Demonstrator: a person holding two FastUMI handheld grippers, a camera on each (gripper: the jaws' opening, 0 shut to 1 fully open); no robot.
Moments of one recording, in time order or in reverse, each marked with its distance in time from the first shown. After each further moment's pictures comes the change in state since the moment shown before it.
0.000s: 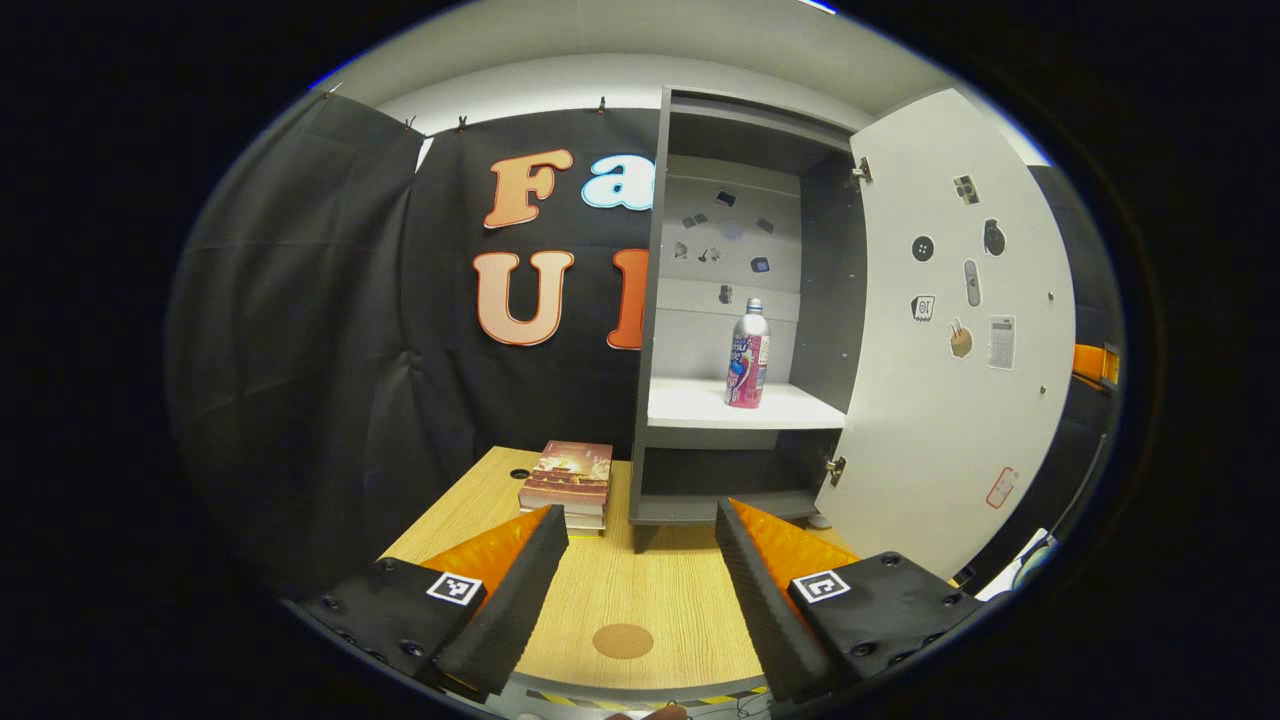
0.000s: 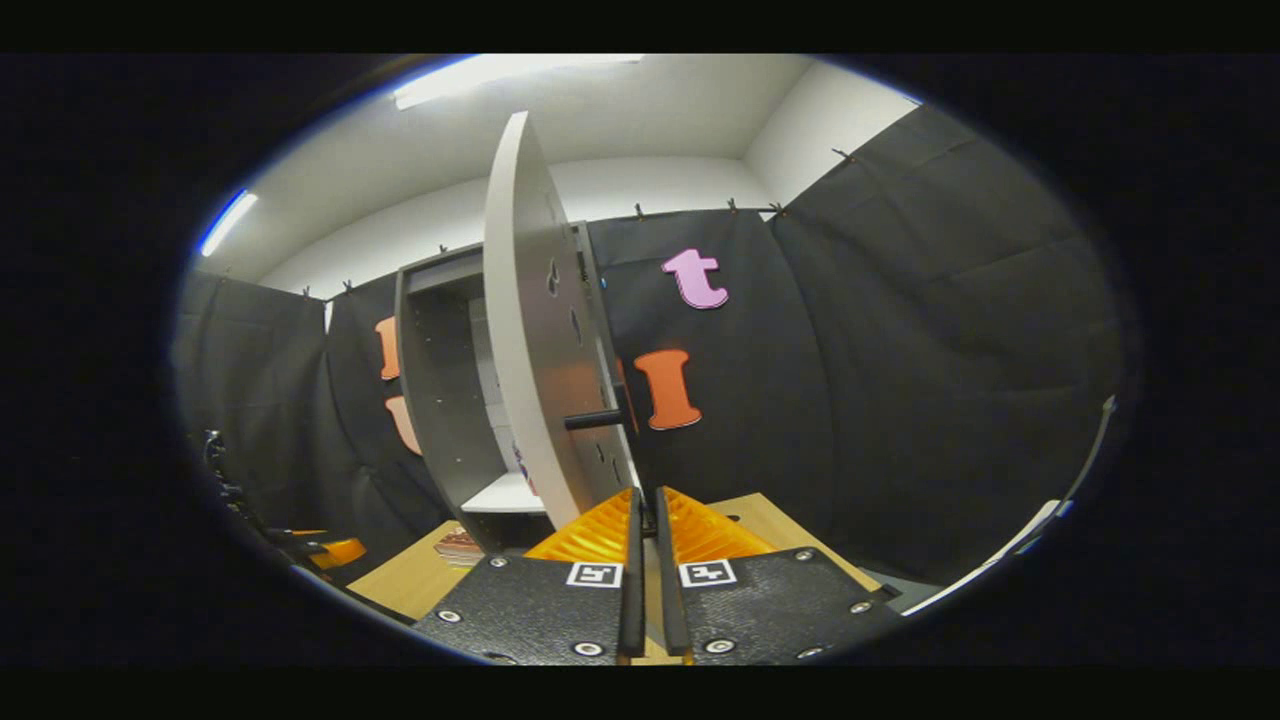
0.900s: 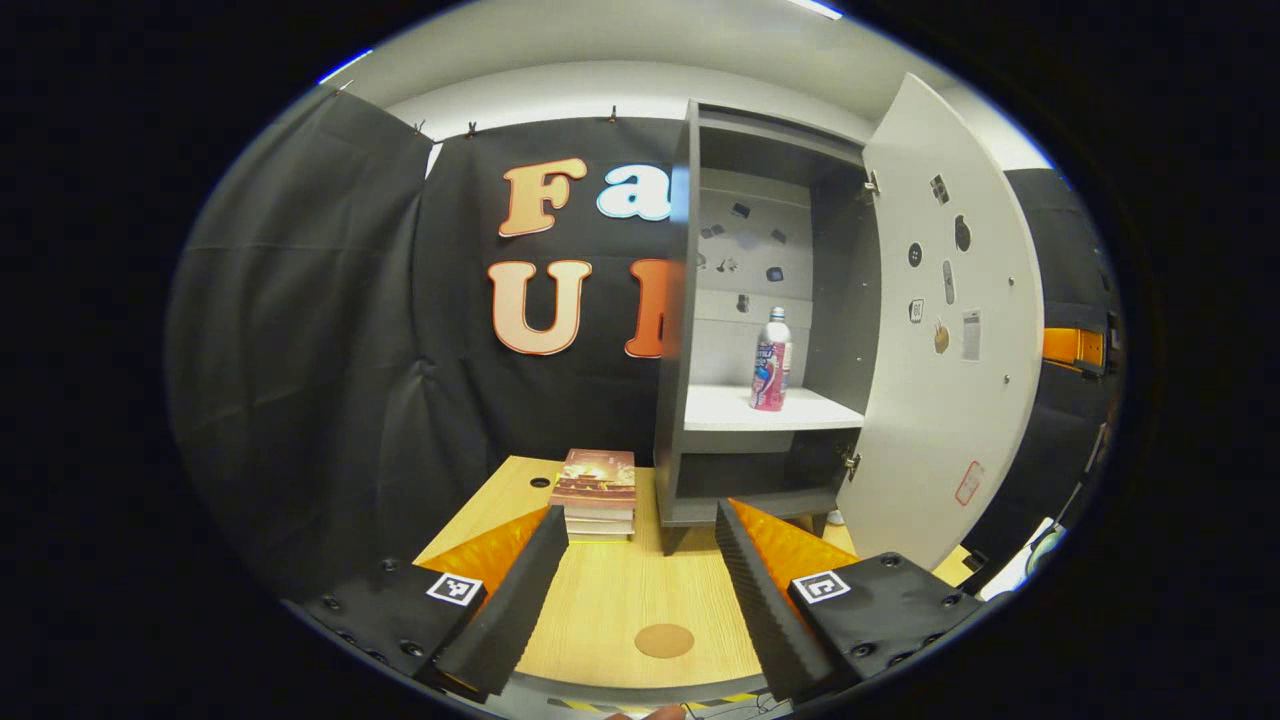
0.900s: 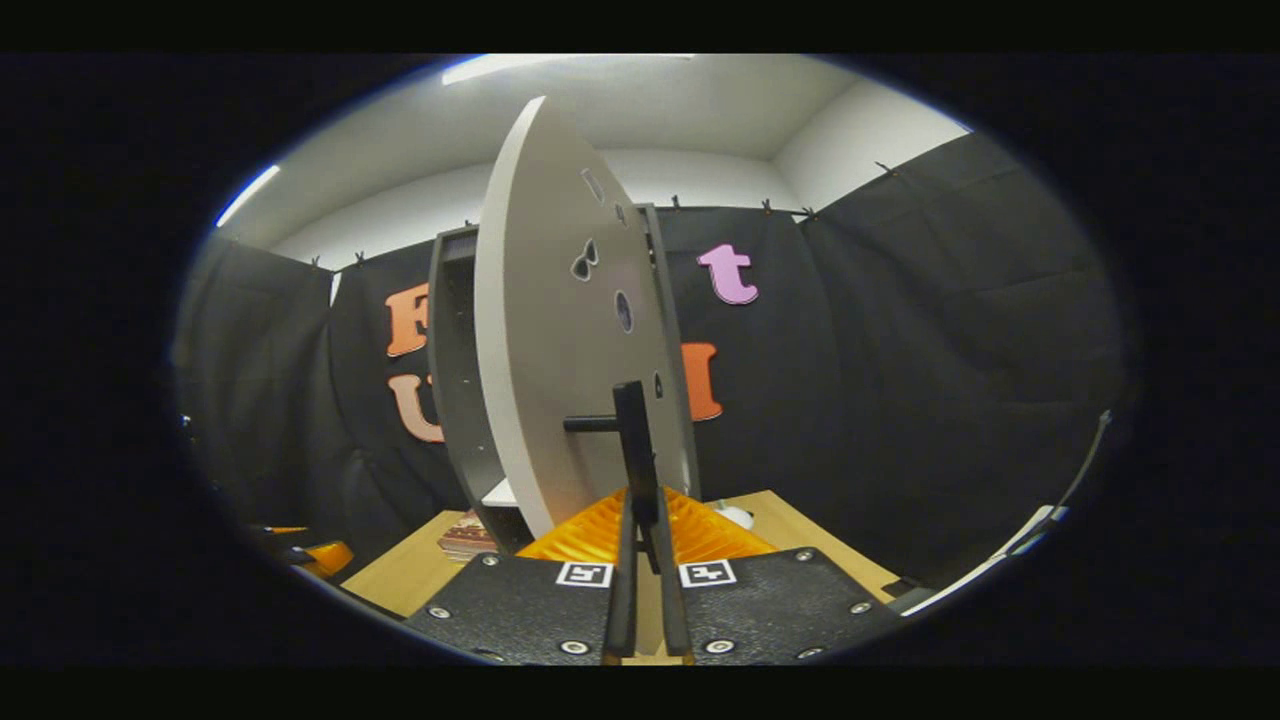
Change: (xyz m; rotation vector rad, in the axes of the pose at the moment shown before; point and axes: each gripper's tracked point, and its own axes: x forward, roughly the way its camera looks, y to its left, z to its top) left arm -0.015 0.054 -0.003 0.014 -0.012 -0.012; right arm 0.012 0.041 -0.009 -0.085 0.032 -0.049
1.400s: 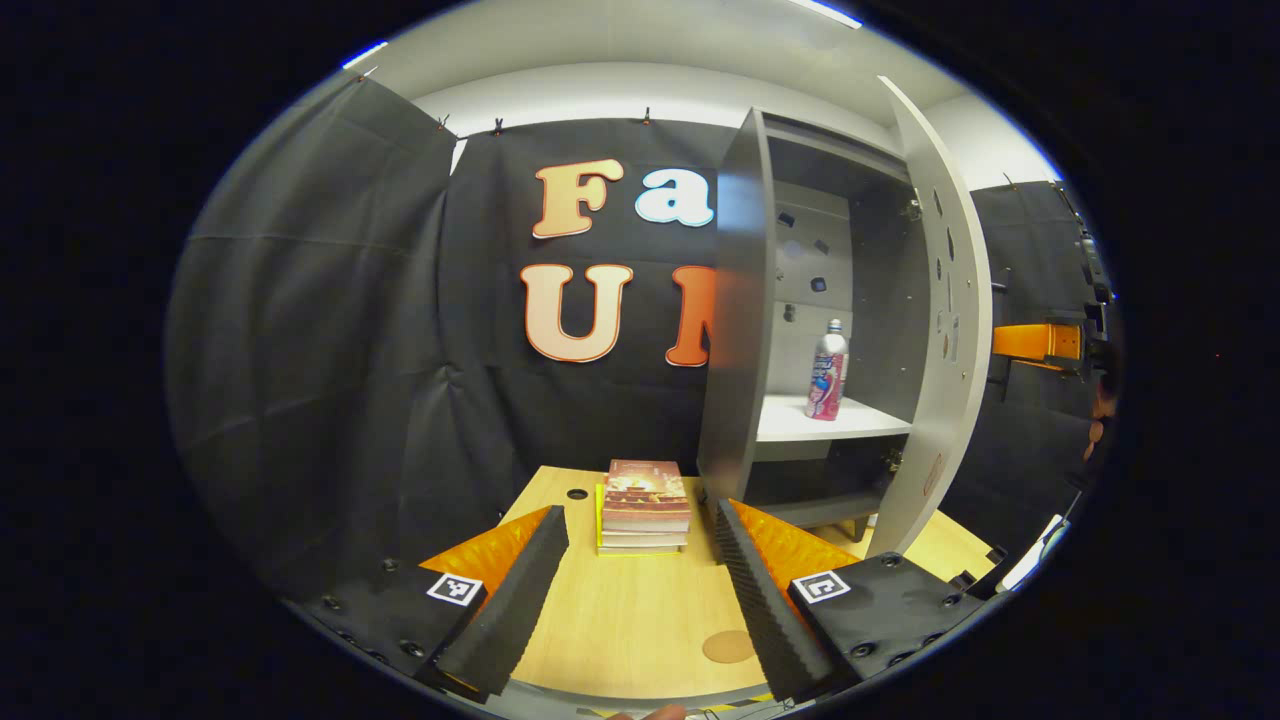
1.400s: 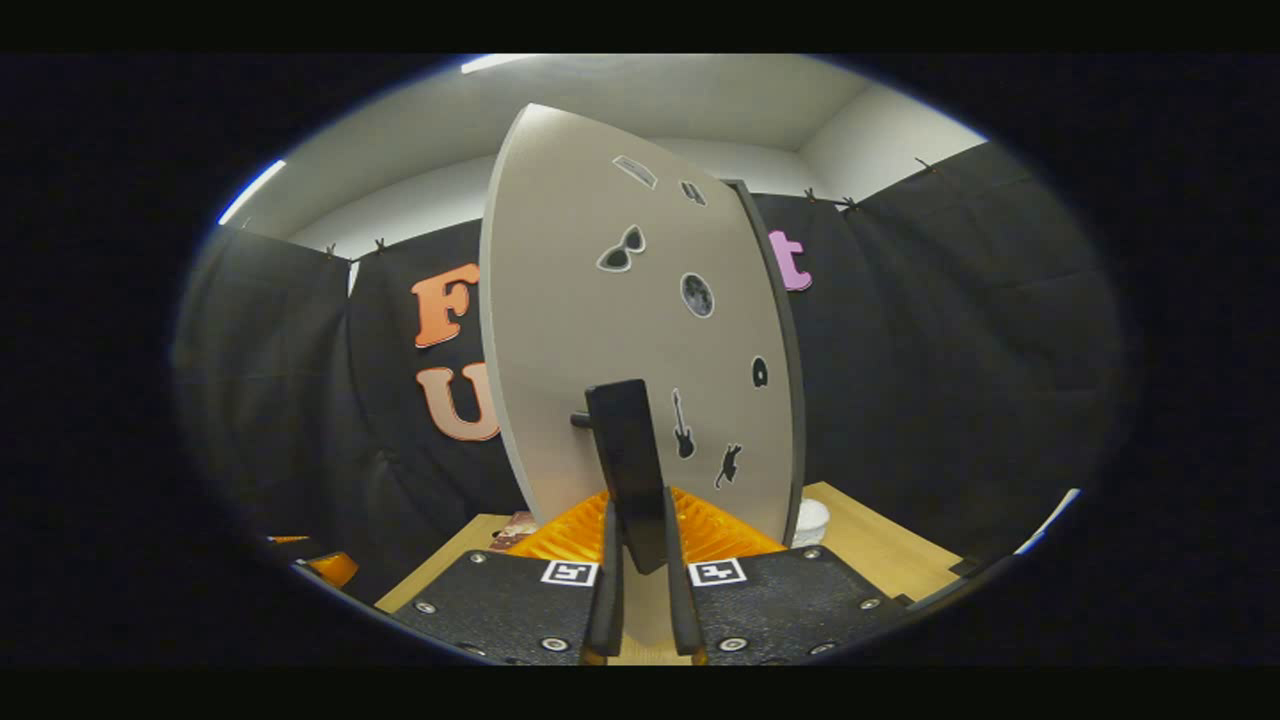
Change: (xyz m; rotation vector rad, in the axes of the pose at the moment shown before) left arm 0.011 0.095 0.016 -0.014 -0.020 0.027; right arm 0.014 0.069 -0.009 0.011 0.026 0.063
